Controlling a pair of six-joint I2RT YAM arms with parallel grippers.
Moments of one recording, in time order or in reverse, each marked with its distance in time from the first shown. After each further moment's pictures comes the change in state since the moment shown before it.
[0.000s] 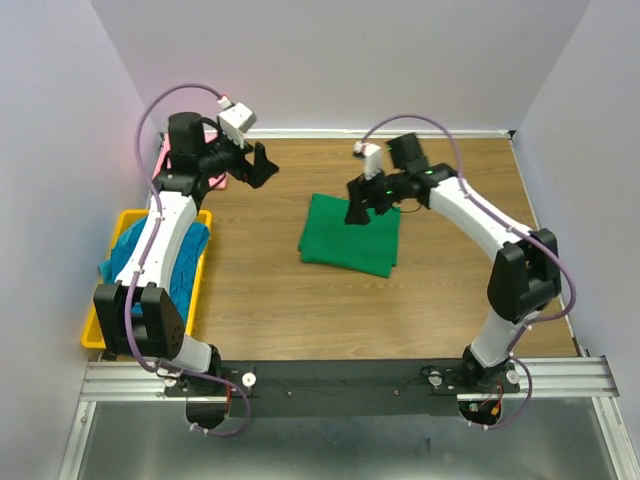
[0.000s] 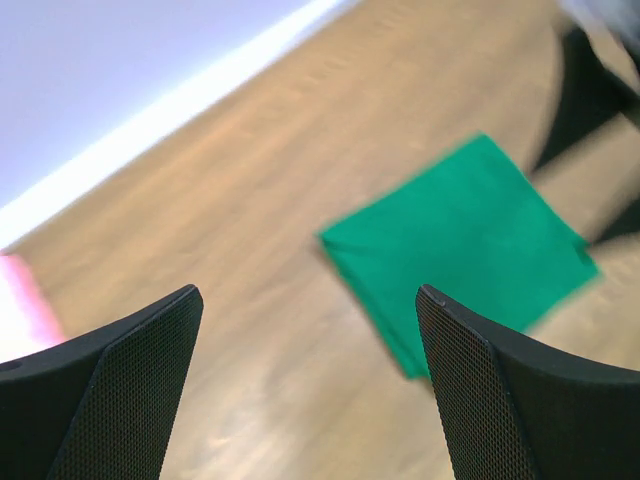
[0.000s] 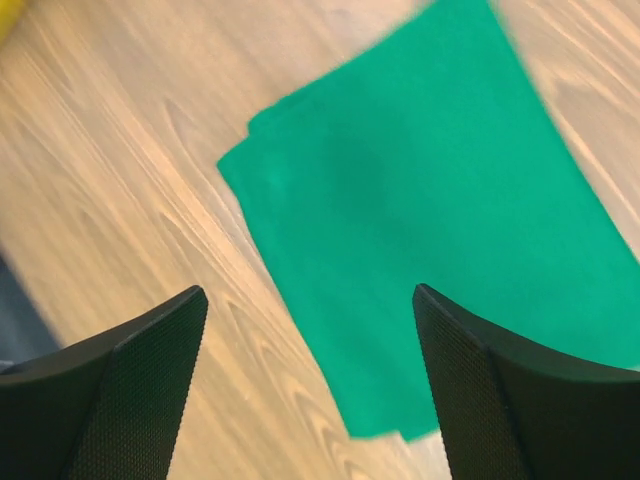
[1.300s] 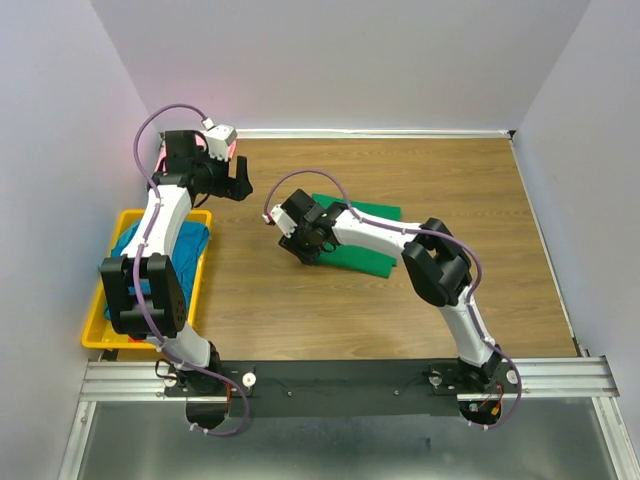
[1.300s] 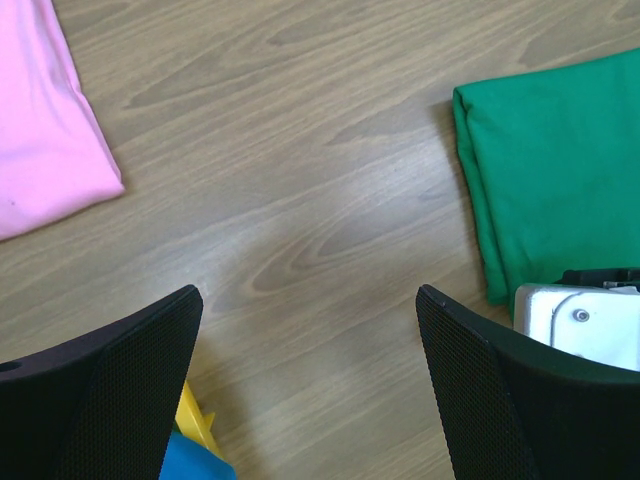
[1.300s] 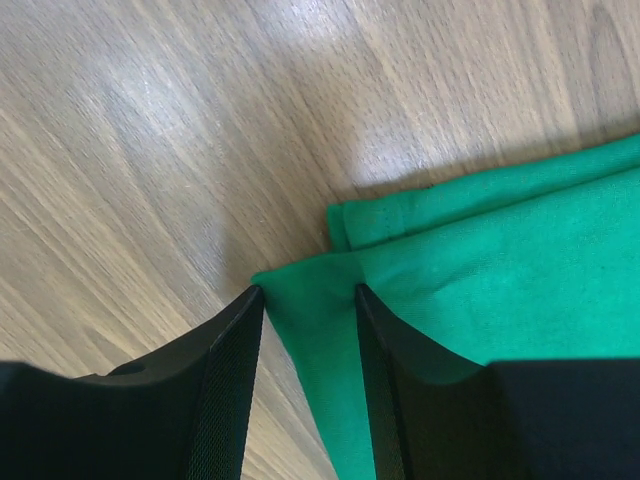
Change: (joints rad) left arm 0.128 0.128 -0.016 -0.180 -0.233 -0.014; right arm 0.480 0.454 0.254 -0.012 0.501 -0.101
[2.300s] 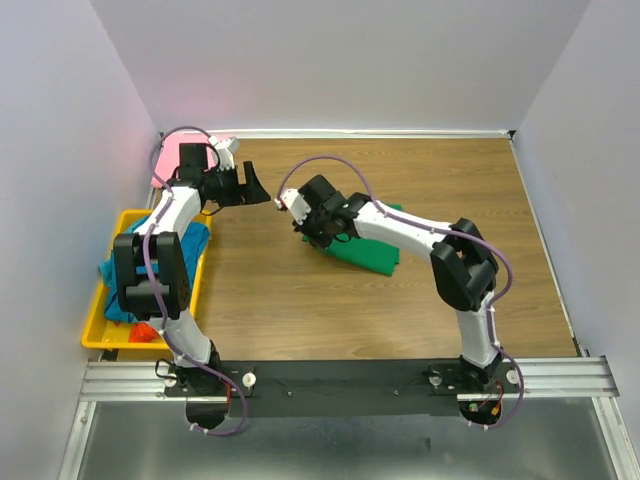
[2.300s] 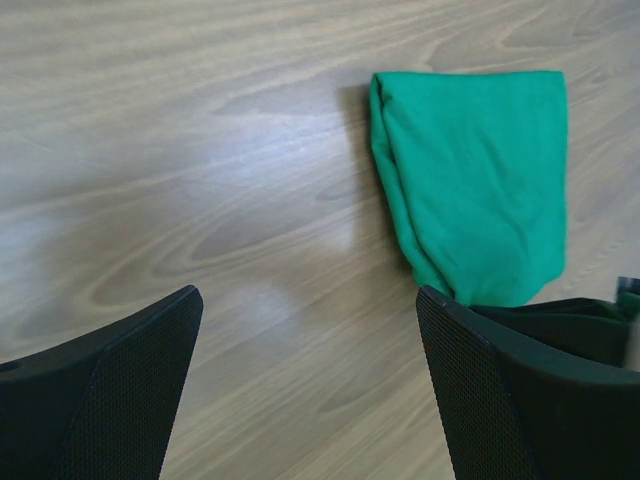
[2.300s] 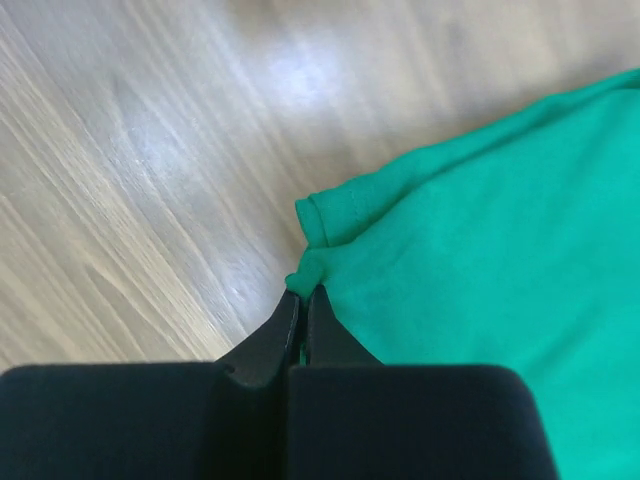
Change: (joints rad) left arm -0.011 0.117 -0.068 0.108 0.172 -0.305; right arm -0.052 -0.150 -0.102 0.049 -0.033 -0.052
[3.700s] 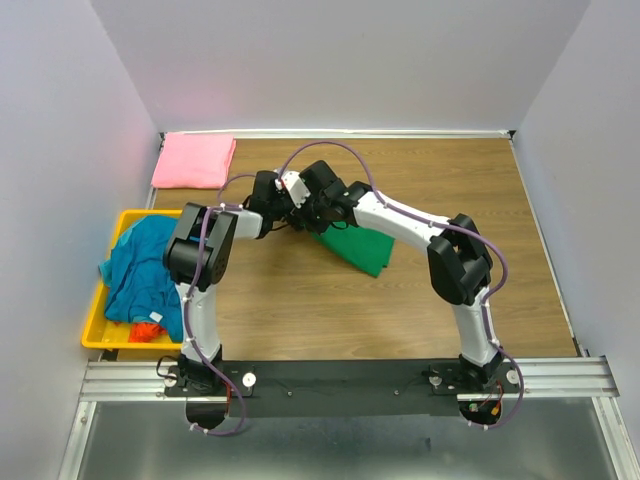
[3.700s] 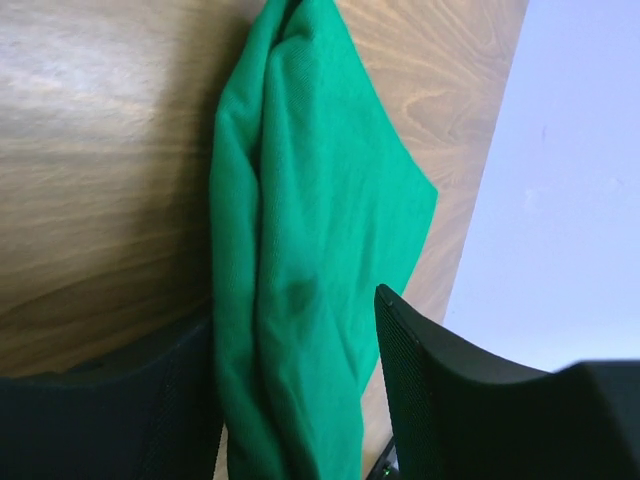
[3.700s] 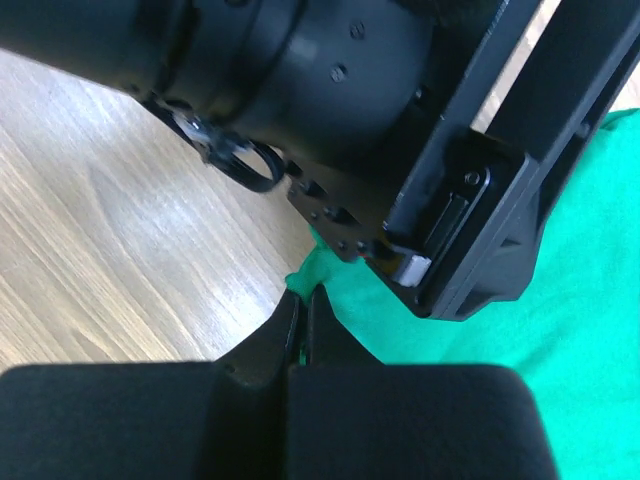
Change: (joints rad) left arm -0.342 0.322 -0.164 0.702 -0.140 -0.957; right arm -0.043 0.041 0.114 0.019 -0.016 0.043
